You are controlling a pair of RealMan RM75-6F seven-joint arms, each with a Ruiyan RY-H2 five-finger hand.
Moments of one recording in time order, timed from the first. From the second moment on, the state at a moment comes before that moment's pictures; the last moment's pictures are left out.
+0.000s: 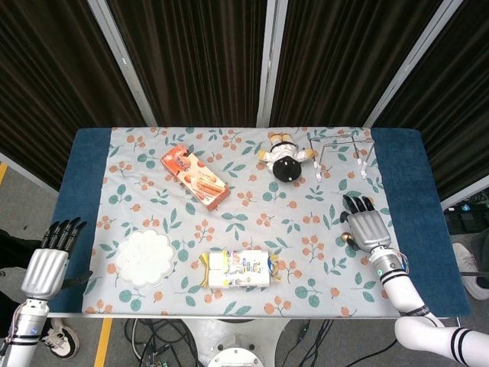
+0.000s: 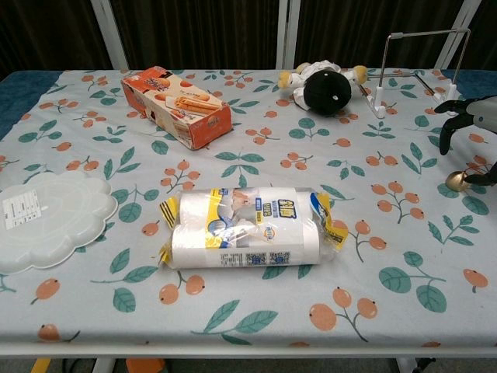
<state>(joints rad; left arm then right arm) -0.13 -1.34 0.00 -1.35 1.58 1.50 -0.05 0.57 -1.31 0.10 -1.55 -1.01 0.95 -0.51</state>
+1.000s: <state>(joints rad) -0.13 -1.34 0.00 -1.35 1.58 1.50 -0.05 0.59 -1.32 0.07 -1.54 -1.00 0.96 -0.50</state>
